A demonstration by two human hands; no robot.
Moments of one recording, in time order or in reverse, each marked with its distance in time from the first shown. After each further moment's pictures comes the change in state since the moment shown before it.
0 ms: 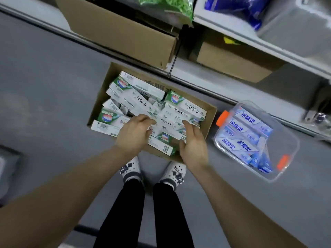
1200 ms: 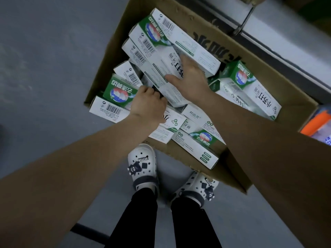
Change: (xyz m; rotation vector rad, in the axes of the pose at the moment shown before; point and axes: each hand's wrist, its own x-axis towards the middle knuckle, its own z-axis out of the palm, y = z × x) left_hand 0.103 -0.169 0.137 0.662 -0.364 -0.049; right_hand 0.227 -0.035 0.233 0.058 -0.279 -0.218
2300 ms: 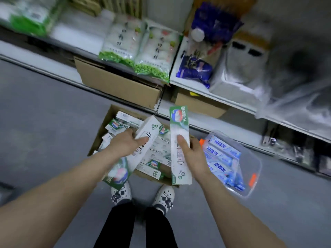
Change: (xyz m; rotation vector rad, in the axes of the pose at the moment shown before) left_hand -0.226 0.019 -0.297 -1.011 -0.026 -0.186; right_hand -0.319 -0.105 -0.291 0.690 0.327 0.509
